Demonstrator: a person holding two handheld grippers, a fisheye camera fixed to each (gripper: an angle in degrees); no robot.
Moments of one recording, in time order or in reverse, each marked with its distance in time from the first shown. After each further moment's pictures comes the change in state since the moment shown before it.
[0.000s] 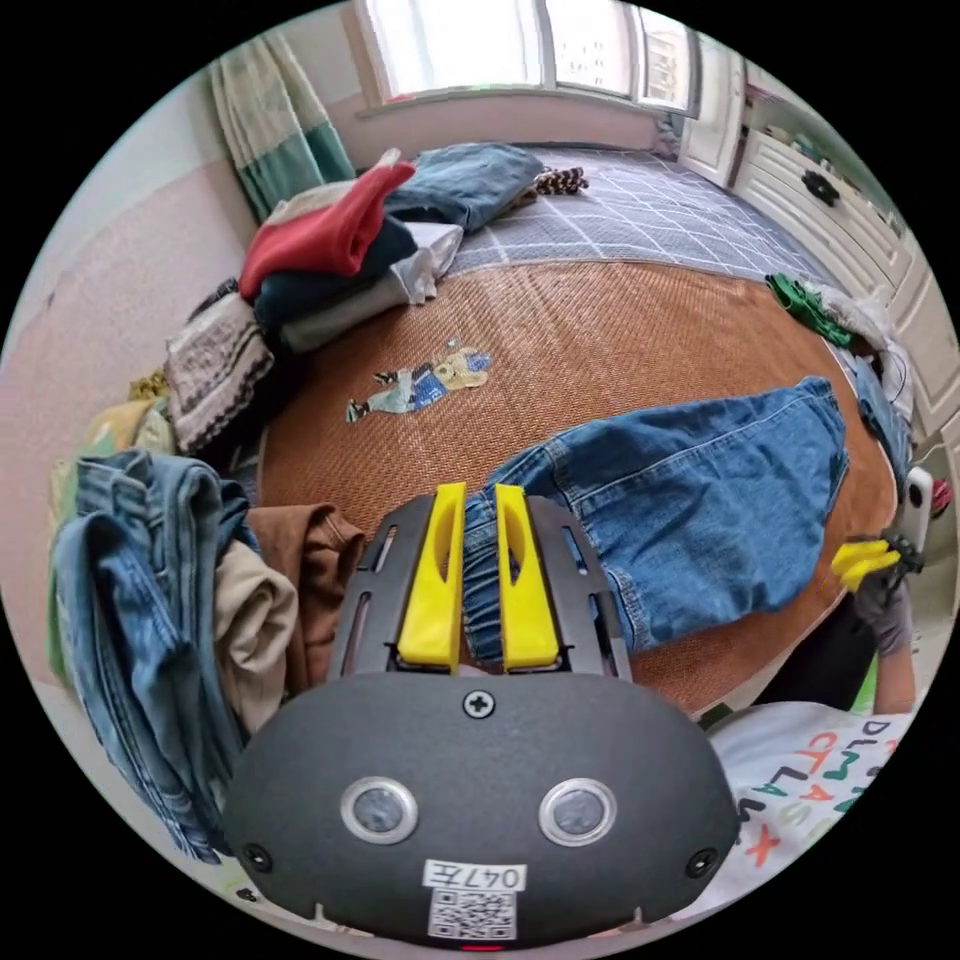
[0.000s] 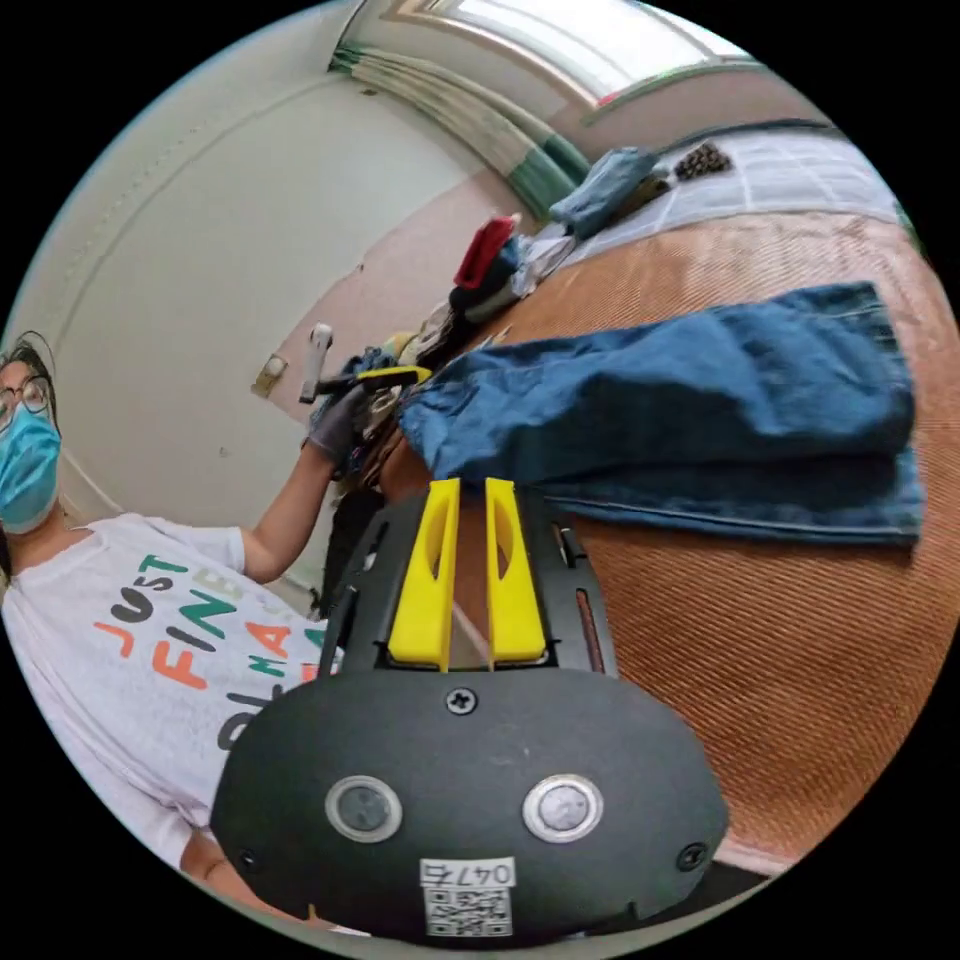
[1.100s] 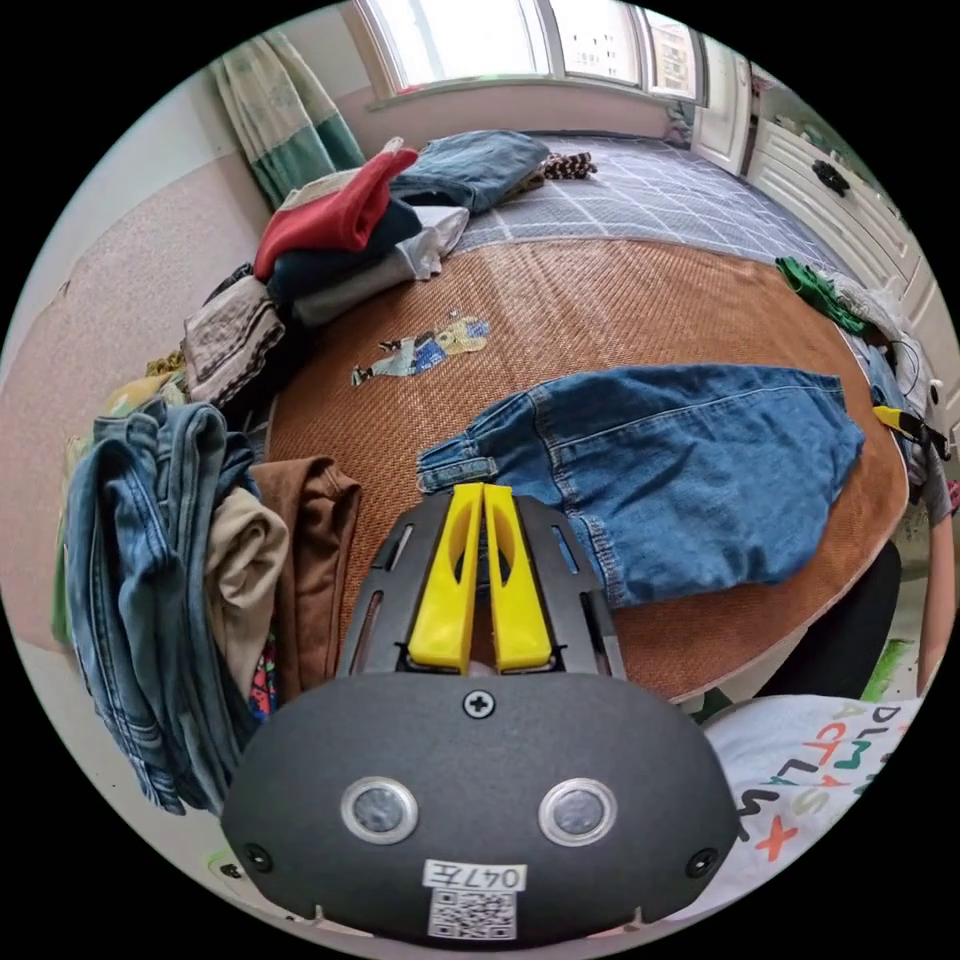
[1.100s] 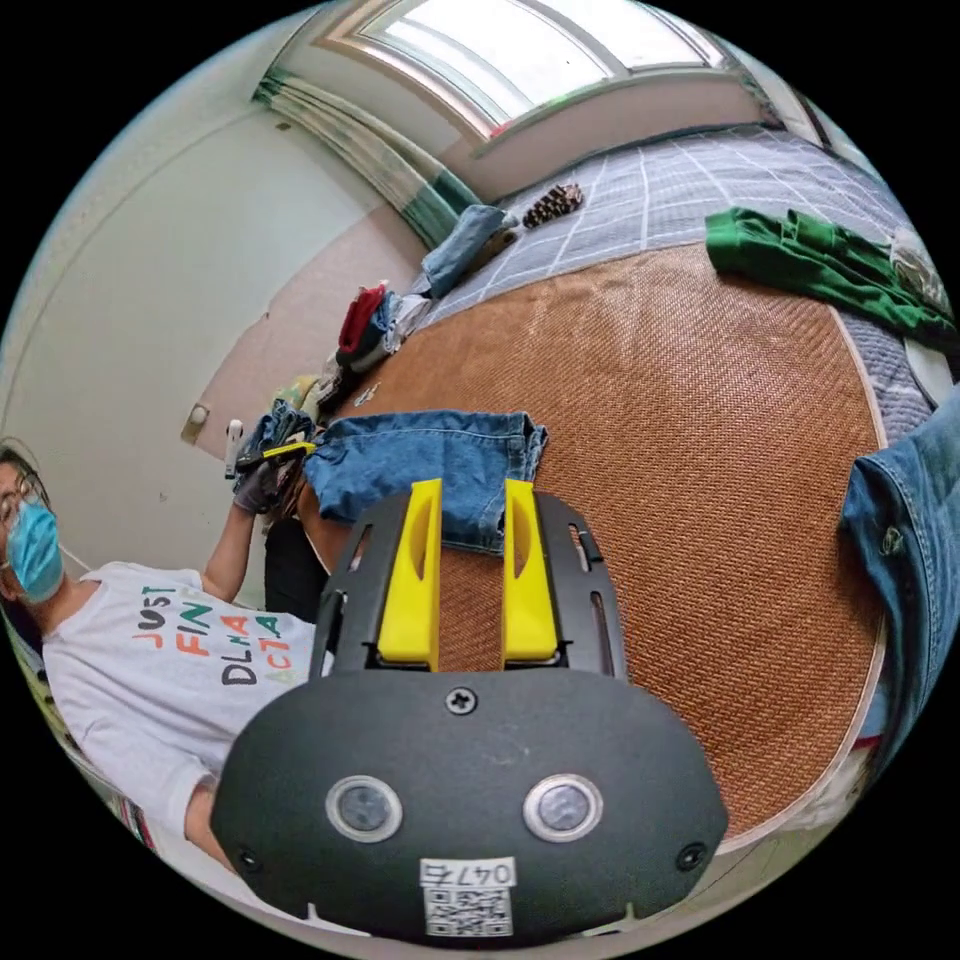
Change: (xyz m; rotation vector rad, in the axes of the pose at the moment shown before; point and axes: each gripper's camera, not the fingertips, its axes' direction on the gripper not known) left arm -0.029 -0.061 -0.065 -0.044 -0.038 -0.028; right arm 0.132 -0.066 -0.114 0.011 0.221 0.095
